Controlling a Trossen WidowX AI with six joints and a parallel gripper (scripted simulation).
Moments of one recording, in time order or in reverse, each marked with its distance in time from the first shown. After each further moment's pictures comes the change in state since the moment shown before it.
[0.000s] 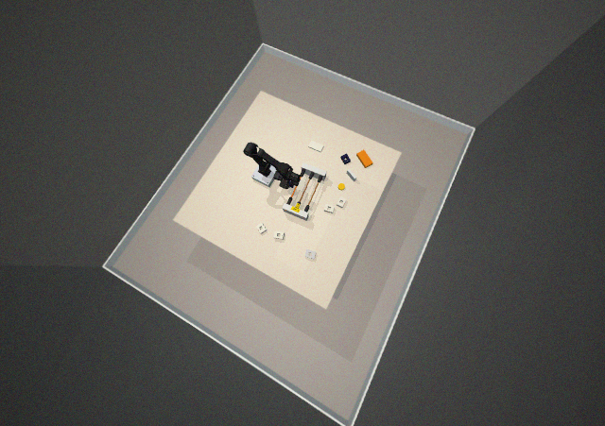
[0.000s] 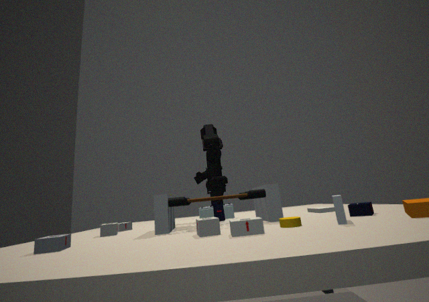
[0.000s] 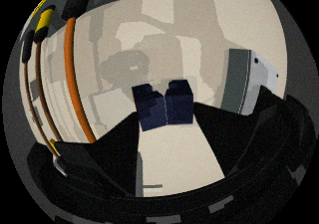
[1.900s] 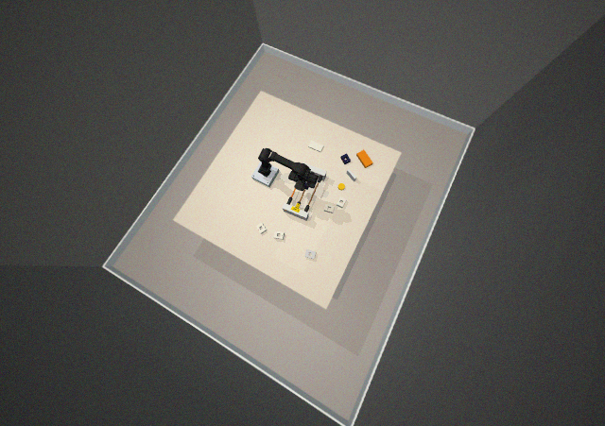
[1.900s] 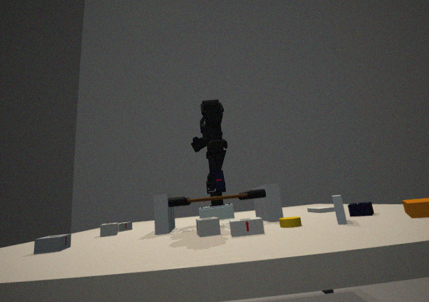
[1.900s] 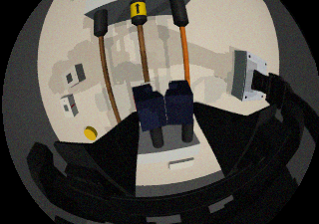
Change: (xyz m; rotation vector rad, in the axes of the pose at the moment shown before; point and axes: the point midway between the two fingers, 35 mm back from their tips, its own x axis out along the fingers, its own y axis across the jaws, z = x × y) arm -0.108 0.127 0.009 0.067 0.000 0.010
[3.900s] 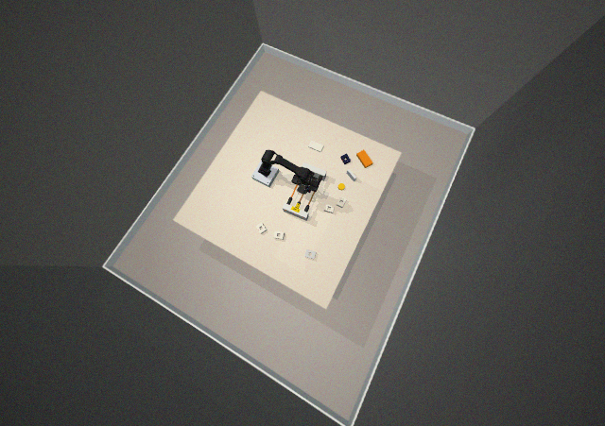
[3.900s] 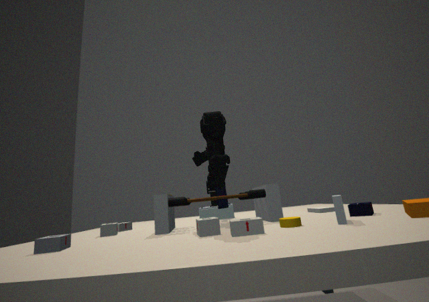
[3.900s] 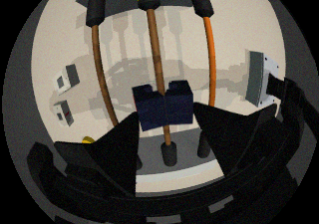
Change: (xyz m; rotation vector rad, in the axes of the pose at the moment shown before) arm 0.055 0.018 -0.001 0.011 0.000 0.006
